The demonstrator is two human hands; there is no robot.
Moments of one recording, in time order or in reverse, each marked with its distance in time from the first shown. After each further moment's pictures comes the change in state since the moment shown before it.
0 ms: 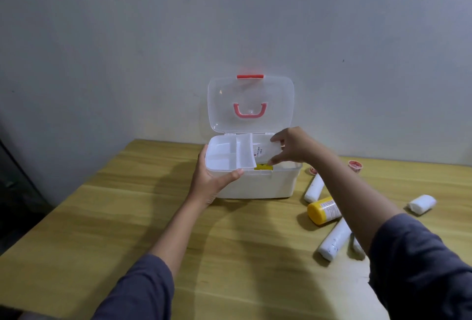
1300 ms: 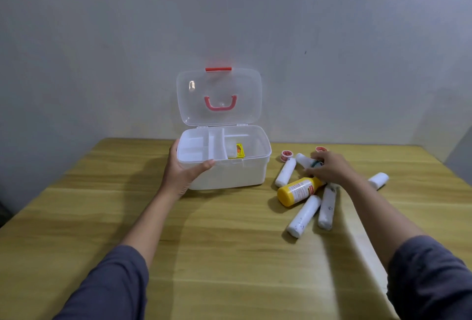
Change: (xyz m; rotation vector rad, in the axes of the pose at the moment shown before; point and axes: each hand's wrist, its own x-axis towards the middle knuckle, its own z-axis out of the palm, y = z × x) left_hand -0.001 0.003 0.000 -0.016 -0.013 0.005; right_hand -0.095 0.117 0.006 0.167 0.113 0.468
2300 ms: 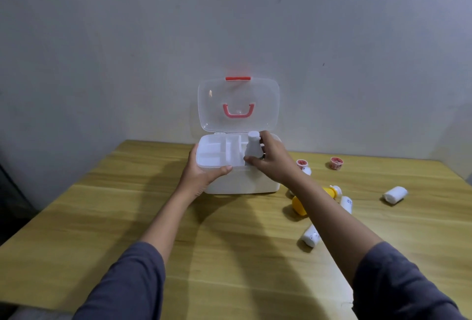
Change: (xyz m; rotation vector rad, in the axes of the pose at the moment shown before) left_hand 0.005 -0.002 -0.009 0.033 -0.067 -0.040; right_hand -0.035 -0.144 0.045 0.270 -0.013 -0.529
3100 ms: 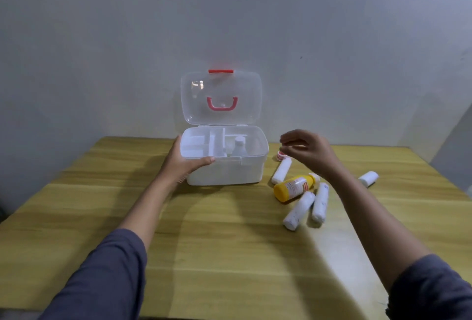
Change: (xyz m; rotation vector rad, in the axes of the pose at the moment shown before) left_hand 0.007 0.011 -0.004 0.094 -0.030 0.007; right_hand -0.050 0.044 -0.078 0.147 0.132 0.066
